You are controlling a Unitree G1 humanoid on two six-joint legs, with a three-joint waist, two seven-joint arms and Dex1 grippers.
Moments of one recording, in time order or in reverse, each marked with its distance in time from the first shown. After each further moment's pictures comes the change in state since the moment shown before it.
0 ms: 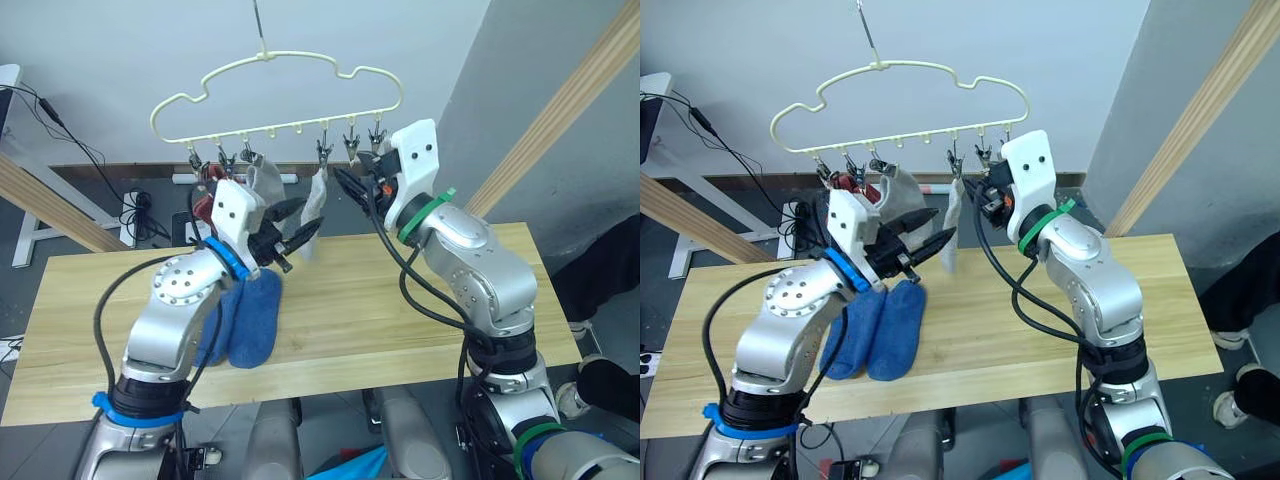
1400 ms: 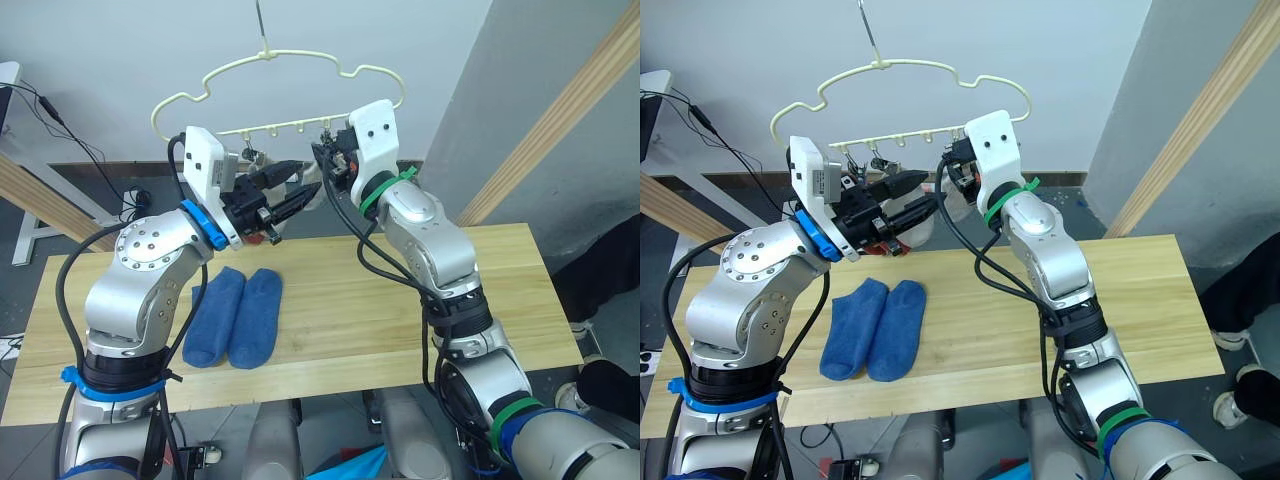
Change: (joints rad) left arm -0.144 0.070 0.075 -0.022 -0.165 0.143 -0.029; right arm -0.172 0.130 0.030 0.369 -0.154 -0.224 -0.074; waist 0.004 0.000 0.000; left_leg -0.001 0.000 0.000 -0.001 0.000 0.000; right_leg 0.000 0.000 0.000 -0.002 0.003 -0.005
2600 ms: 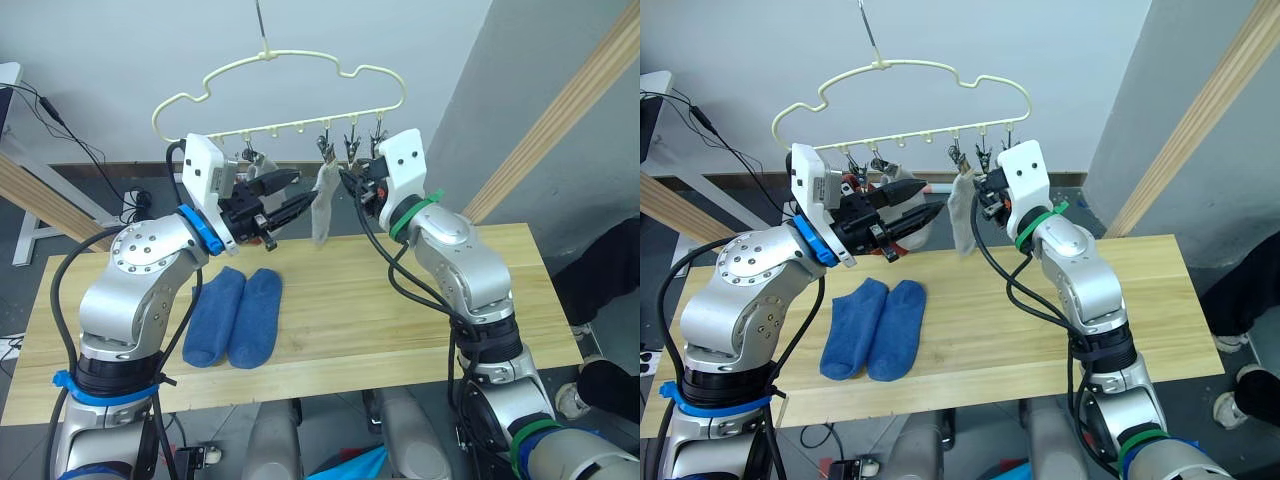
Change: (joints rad) left arm 0.023 0.031 -0.001 0.000 0.000 0.003 -0.029; right arm 0.154 -0.107 -0.011 -0.197 0.030 0.111 0.082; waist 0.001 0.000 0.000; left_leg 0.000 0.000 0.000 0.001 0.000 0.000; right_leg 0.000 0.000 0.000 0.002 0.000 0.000
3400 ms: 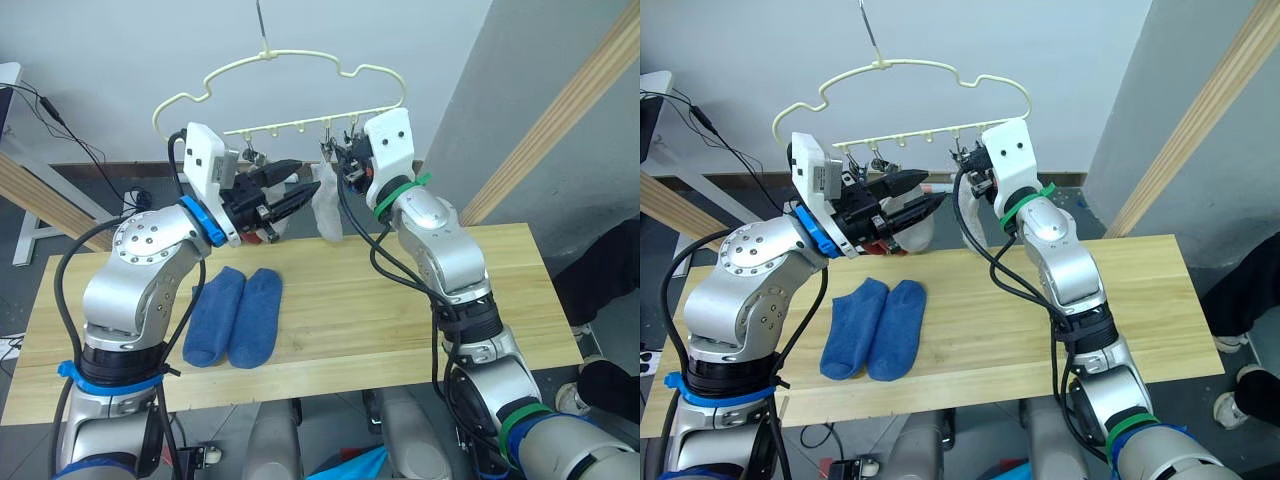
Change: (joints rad) left arm -0.047 -0.013 -0.006 0.033 0.004 -0.006 0.001; right arm -0.111 0.066 0.012 0.175 -0.102 -0.150 -0.084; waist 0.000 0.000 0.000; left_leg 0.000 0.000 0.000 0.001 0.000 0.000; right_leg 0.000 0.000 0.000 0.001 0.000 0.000
